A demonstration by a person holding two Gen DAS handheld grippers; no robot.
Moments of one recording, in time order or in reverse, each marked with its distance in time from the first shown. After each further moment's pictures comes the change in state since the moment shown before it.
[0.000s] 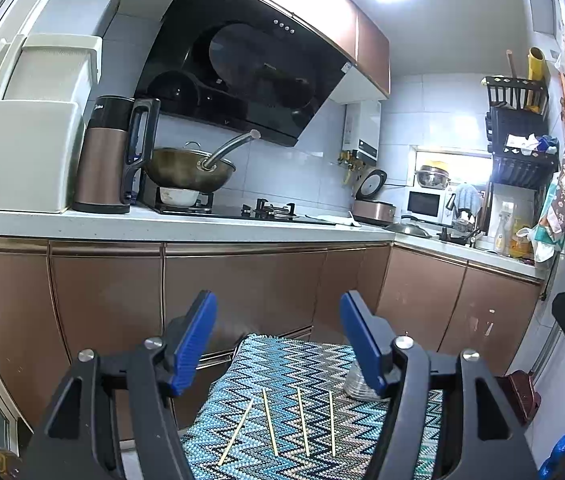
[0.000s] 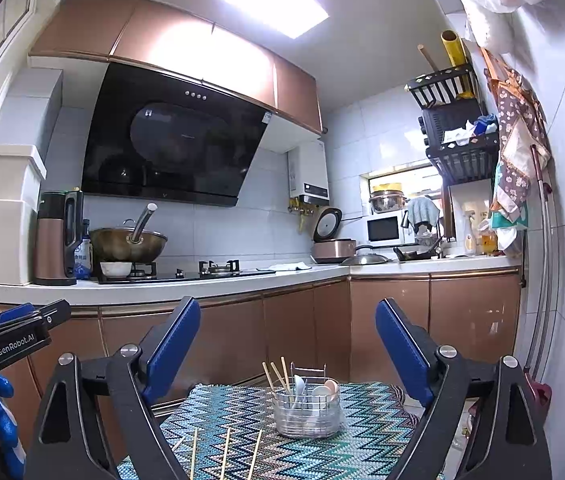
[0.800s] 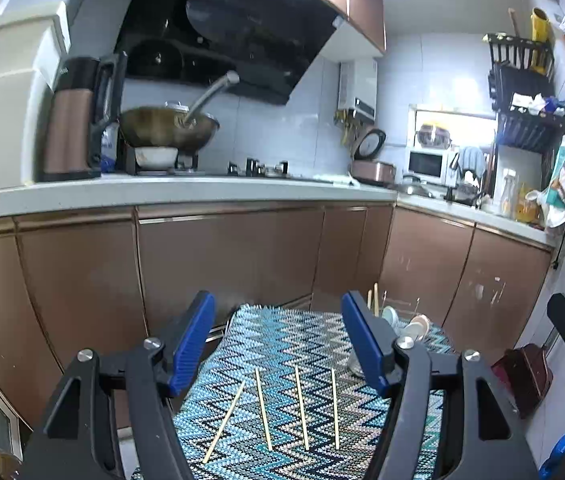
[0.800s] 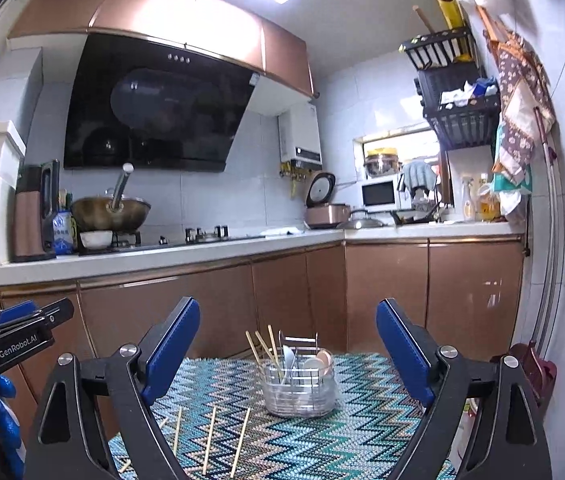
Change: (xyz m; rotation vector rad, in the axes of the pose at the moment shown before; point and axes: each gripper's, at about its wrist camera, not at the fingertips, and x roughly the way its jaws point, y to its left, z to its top) left arm 0.084 -0.023 -0.036 0.044 0.139 0.002; right arm 0.065 -0.017 -0.040 0.016 0.147 -0.018
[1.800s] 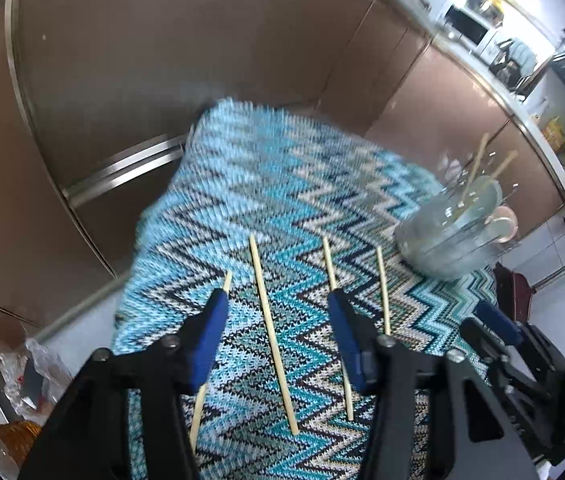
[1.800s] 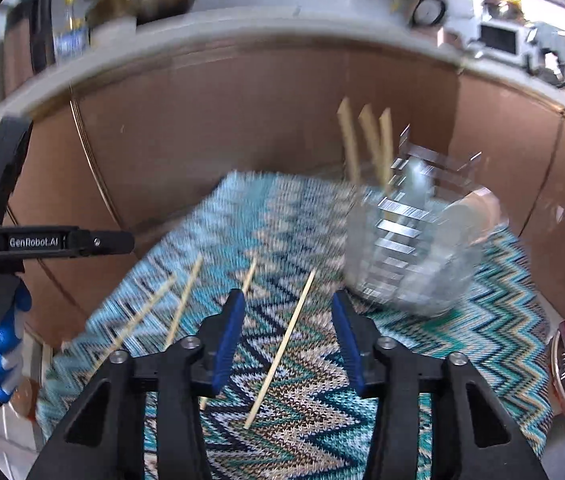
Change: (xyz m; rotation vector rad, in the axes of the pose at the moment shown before) left arm 0.275 0.069 -0.108 -0.158 0.791 -0.181; right arm 0.233 0.057 -0.145 -0.160 0.729 0.315
